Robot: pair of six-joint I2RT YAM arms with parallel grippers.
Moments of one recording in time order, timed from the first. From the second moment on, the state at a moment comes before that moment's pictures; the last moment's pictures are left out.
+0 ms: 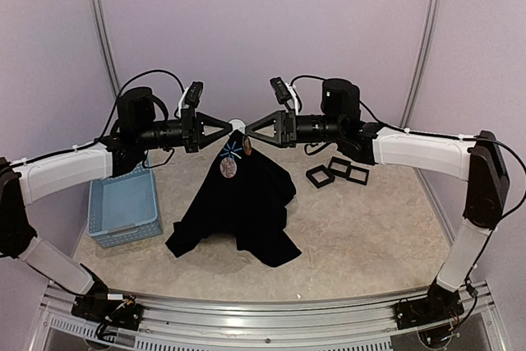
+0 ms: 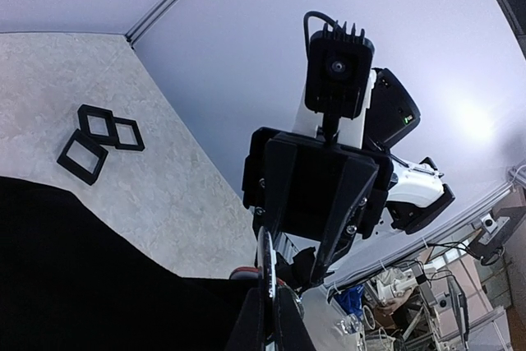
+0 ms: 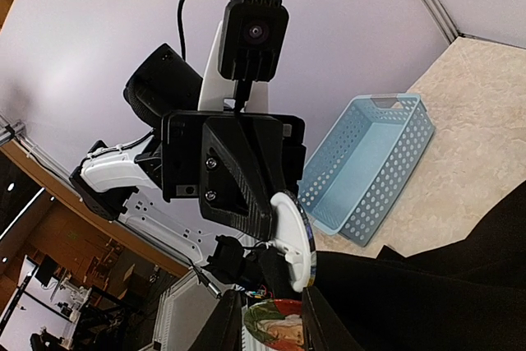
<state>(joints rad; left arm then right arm) -0.50 1.44 1.05 0.33 0.83 -0.85 0.74 1.76 1.38 0.31 -0.79 0.70</state>
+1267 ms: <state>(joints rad) -0.52 1.46 1.06 0.33 0.81 -0.86 0.72 1.80 1.39 0.34 -0.83 0.74</state>
